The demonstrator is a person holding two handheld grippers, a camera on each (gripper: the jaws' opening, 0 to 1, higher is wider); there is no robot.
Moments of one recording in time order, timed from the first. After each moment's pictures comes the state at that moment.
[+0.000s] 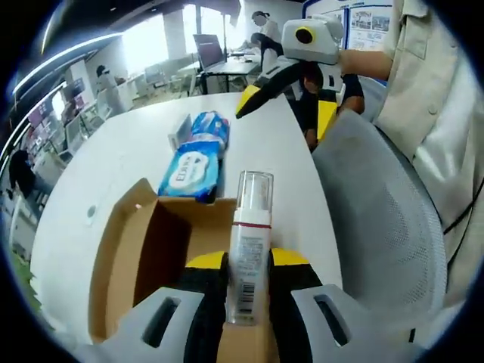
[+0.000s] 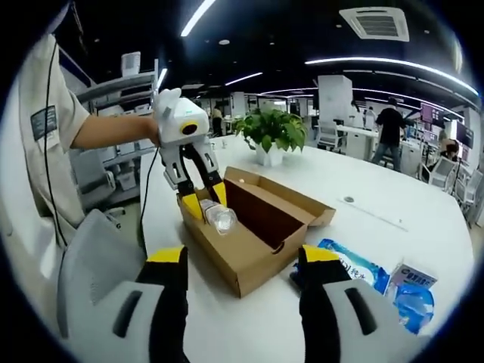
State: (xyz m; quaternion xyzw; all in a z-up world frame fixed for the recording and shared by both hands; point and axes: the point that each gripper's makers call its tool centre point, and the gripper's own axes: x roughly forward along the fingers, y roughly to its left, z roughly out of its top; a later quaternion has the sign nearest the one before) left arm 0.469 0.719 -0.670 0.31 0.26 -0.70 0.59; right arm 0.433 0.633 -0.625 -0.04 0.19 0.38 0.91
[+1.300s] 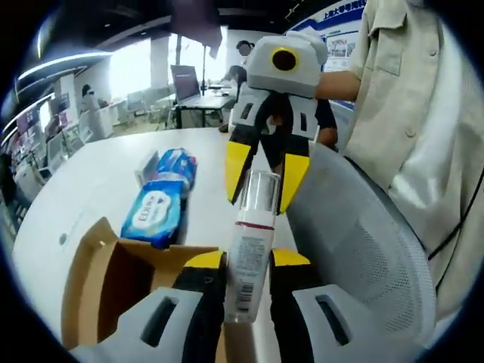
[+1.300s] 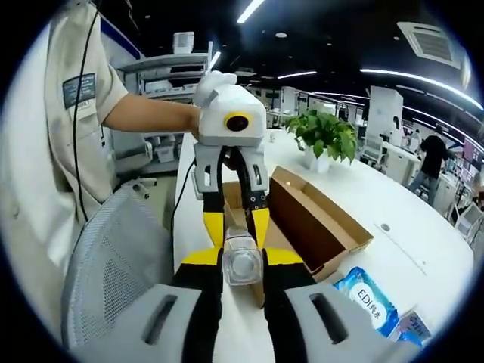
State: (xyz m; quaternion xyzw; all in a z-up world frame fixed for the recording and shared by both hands) left arm 0.419 0.688 -0.658 0.22 0.22 -0.76 0.57; right arm 0.413 0.683 -0.623 -0.13 0.18 0.49 0.84
